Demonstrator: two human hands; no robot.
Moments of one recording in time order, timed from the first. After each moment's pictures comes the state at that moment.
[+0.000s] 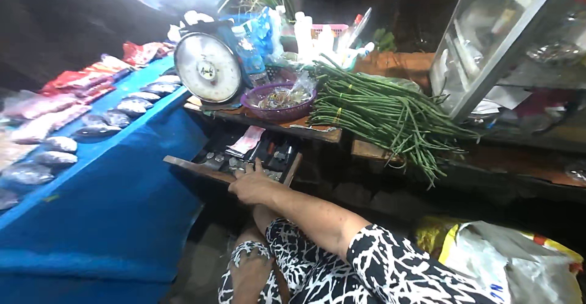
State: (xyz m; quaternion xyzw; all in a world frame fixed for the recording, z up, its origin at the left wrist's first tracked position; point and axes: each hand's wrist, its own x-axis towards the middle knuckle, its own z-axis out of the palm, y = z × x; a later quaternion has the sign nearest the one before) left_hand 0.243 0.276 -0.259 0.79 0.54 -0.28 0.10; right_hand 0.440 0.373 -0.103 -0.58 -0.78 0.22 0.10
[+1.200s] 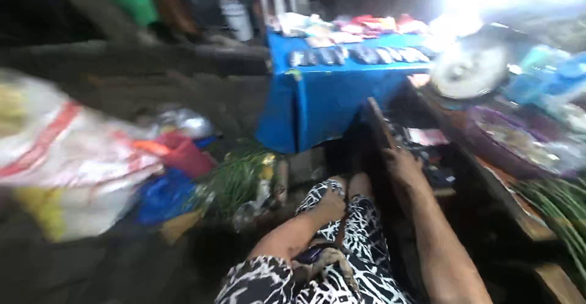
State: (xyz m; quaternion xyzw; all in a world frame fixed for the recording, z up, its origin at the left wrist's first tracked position) left_hand 0.235 0.269 -0.262 0.77 0.58 -0.17 0.22; right_hand 0.437 0.382 -0.112 -0.60 -0.78 0.17 0.05
